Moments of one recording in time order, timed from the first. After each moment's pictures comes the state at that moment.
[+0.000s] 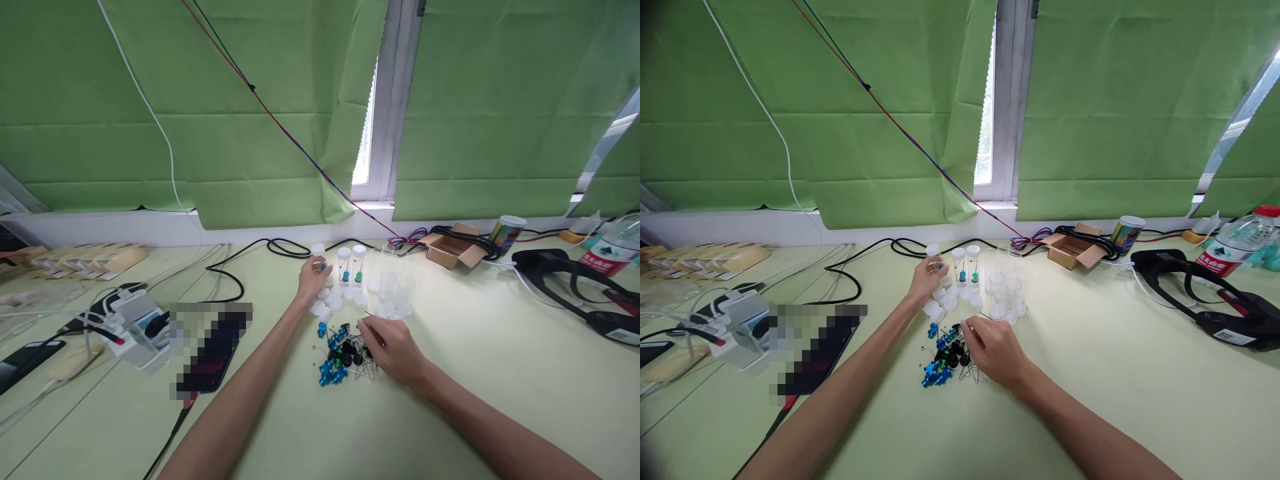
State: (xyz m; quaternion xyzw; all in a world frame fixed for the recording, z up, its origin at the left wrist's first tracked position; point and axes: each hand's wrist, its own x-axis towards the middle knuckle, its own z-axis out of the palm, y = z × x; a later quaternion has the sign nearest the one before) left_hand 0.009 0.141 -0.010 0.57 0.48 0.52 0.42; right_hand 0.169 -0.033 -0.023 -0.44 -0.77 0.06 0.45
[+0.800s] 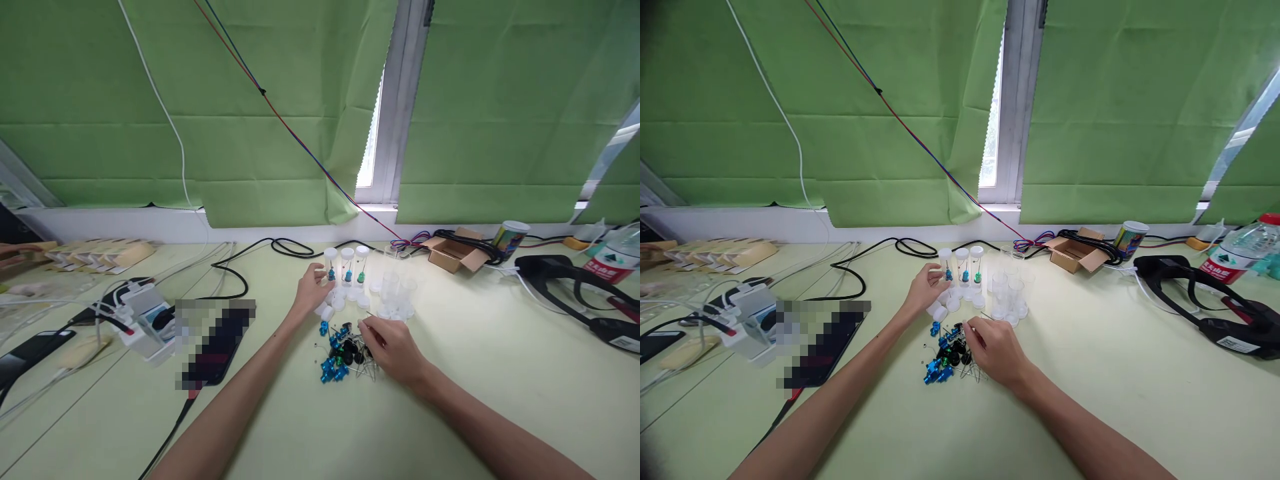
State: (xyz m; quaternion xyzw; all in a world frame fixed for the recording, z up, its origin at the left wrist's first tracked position) left_hand -0.010 0.115 -0.011 0.66 0.52 0.43 0.33; right_hand 0.168 -0.031 -0.025 -0.44 -0.77 0.06 0.46
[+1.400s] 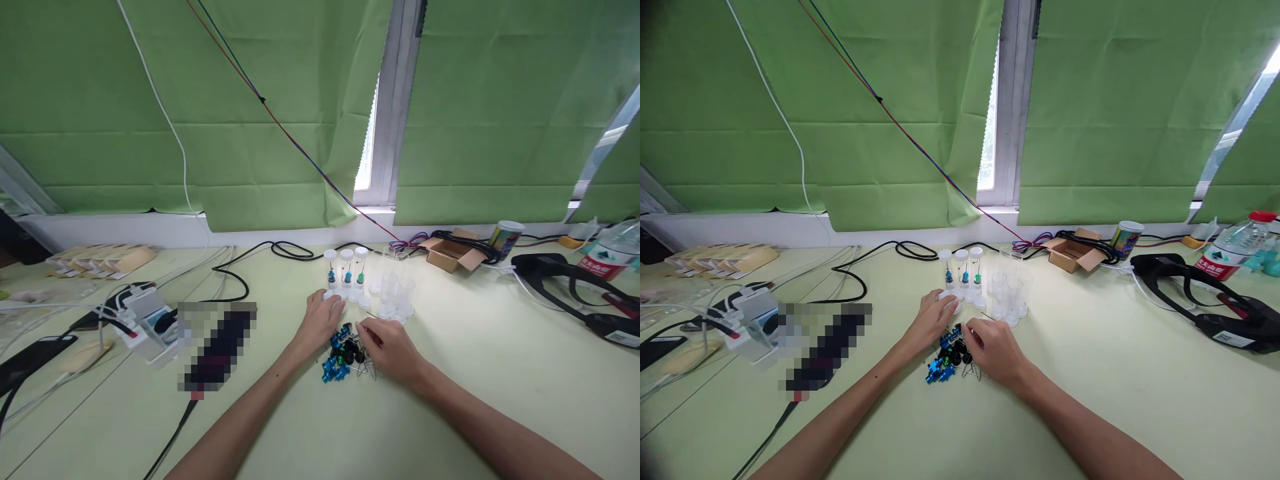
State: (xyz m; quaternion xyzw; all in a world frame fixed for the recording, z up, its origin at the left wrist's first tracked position) left_hand -0.012 0.054 -0.026 0.80 0.50 0.26 0.20; right_hand 0.166 -0.030 -0.031 -0.46 -0.77 0.08 0.44
